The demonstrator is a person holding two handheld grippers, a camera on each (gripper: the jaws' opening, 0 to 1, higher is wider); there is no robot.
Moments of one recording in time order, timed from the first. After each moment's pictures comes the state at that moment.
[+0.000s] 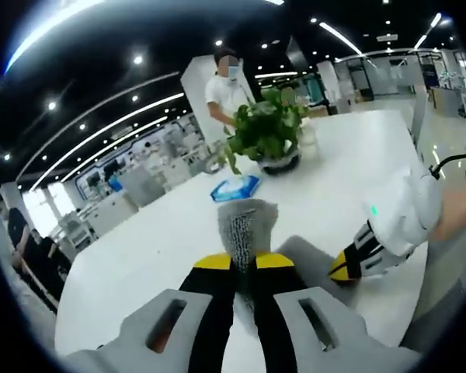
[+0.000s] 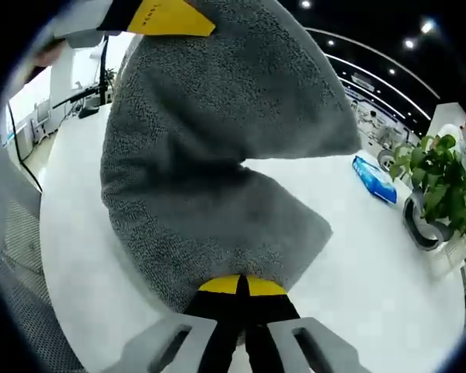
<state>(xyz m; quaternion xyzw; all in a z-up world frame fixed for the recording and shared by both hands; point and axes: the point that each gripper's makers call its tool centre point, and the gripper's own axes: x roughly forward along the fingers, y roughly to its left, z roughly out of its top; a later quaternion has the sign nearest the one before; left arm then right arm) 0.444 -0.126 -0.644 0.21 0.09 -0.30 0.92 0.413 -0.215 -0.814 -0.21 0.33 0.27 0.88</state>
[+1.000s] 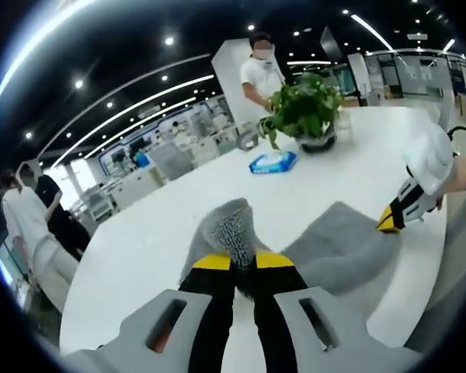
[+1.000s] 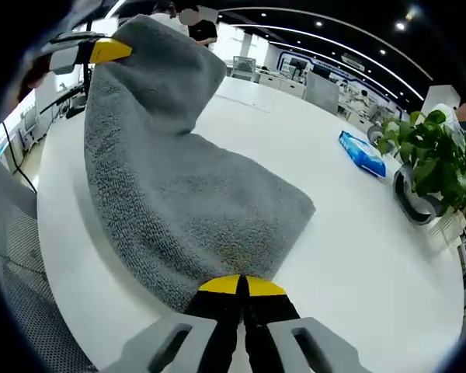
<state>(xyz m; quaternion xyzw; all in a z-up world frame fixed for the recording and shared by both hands) 0.451 -0.033 -0.666 0.20 0.14 -0.22 0.94 0.403 -0.246 -0.818 -0.19 0.38 0.23 0.88</state>
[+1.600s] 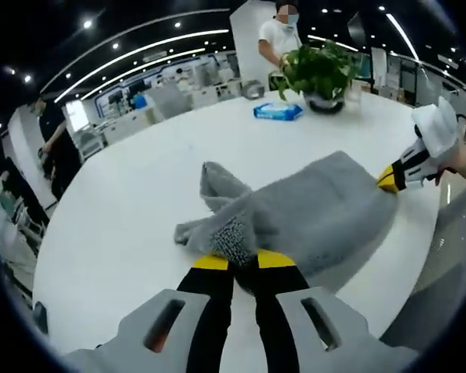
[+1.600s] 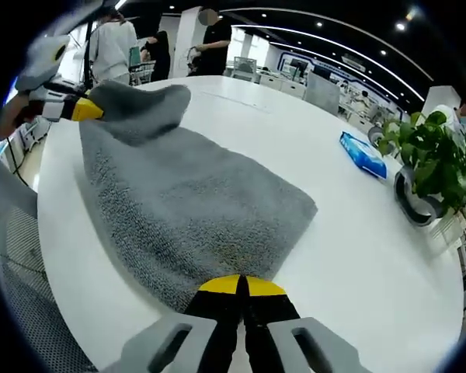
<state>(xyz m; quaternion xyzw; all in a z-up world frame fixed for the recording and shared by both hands) 0.421 0.018 -0.755 0.14 0.30 -0.20 0.92 0.403 -0.245 -0.818 -0.20 0.37 0.23 0.88</state>
